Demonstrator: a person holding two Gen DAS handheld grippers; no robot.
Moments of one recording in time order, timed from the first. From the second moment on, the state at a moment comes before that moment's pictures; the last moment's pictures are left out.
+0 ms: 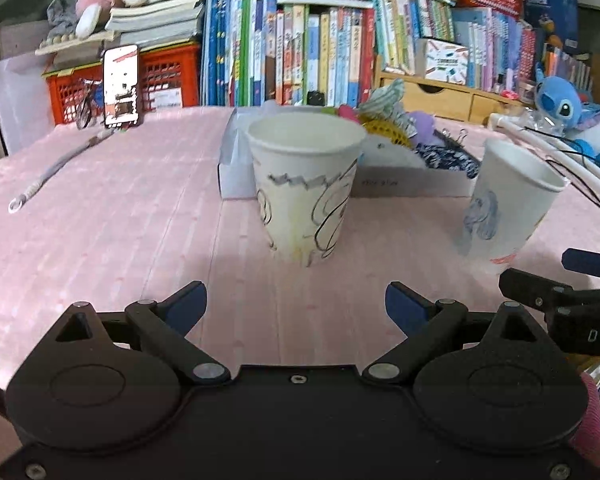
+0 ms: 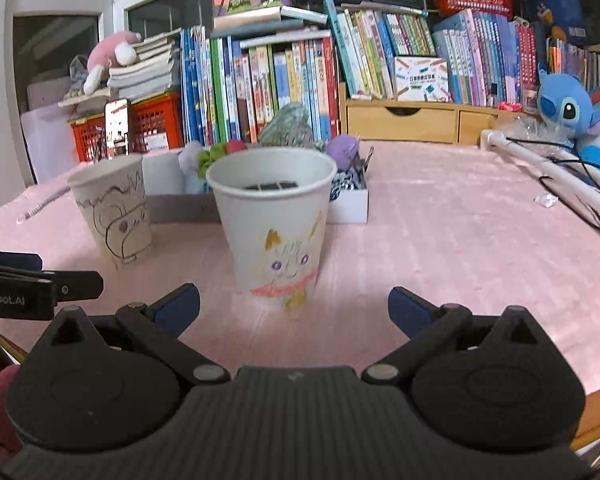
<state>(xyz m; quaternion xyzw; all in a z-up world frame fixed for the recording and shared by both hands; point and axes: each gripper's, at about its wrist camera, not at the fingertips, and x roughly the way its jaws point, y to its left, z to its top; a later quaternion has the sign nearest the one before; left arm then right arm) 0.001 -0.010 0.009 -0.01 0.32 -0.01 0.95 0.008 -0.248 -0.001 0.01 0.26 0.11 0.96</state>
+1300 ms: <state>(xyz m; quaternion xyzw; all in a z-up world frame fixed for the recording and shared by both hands) 0.015 -0.013 -0.012 0.00 0.33 0.01 0.94 0.018 -0.235 -0.017 -0.02 0.28 0.09 0.95</state>
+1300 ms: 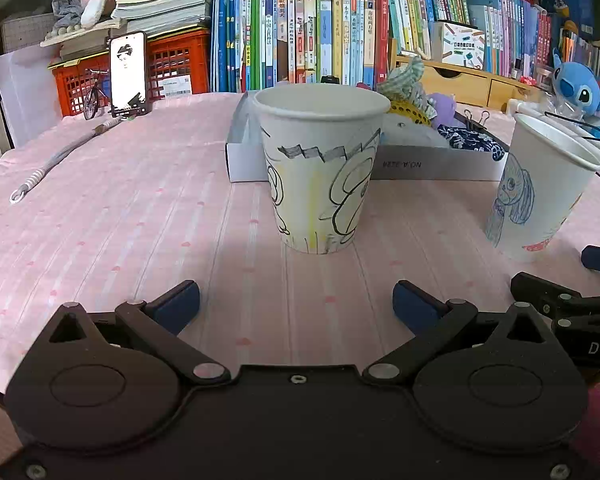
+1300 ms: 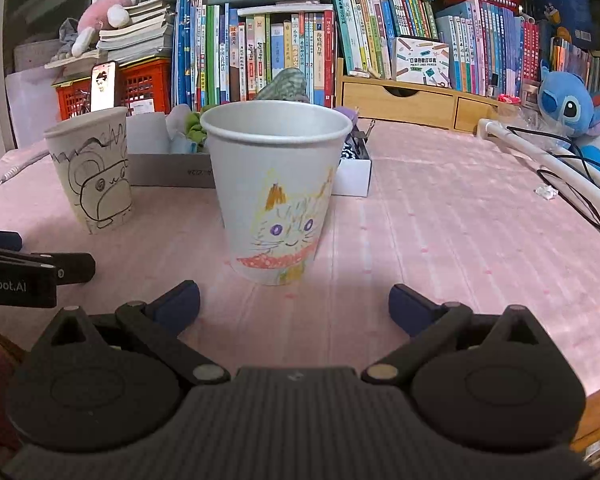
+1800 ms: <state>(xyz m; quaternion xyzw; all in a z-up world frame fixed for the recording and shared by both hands) 0.016 -0.012 -0.009 0.00 0.34 0.01 0.94 0.018 -0.235 -0.020 -0.02 0.28 0.09 0.96</state>
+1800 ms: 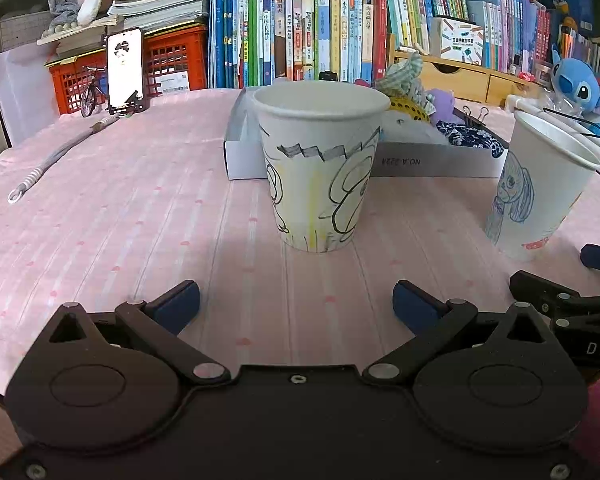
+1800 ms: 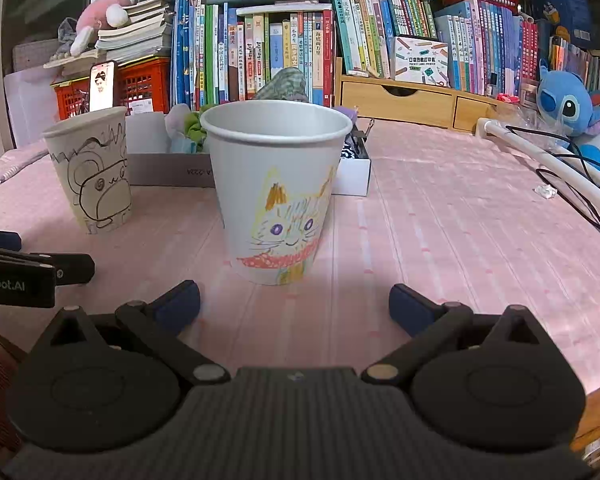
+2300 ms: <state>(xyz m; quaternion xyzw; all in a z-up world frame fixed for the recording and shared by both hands) 0.016 -0.012 -0.010 0.00 0.33 0.00 0.94 0.018 -0.234 -0.020 -0.02 0.28 0.09 0.96</state>
